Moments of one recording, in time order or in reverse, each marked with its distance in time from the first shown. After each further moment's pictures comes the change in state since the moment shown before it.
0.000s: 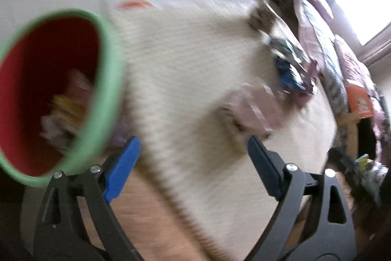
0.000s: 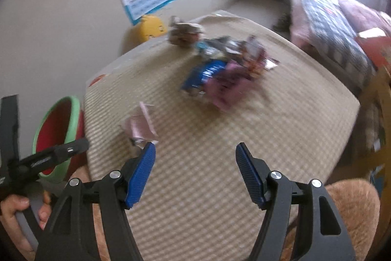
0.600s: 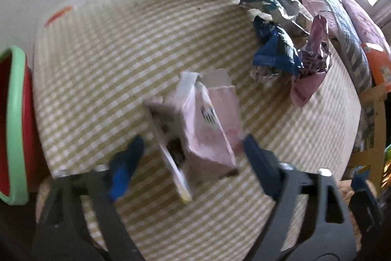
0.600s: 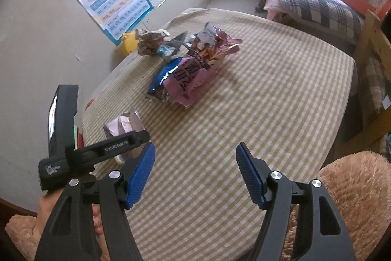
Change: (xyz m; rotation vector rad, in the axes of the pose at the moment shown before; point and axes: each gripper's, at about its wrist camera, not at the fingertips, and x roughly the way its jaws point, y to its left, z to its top) left arm 0.085 -0.095 0.017 0.179 0.060 0.175; right arm -0.001 -0.059 -0.007 0.215 -0.003 0.084
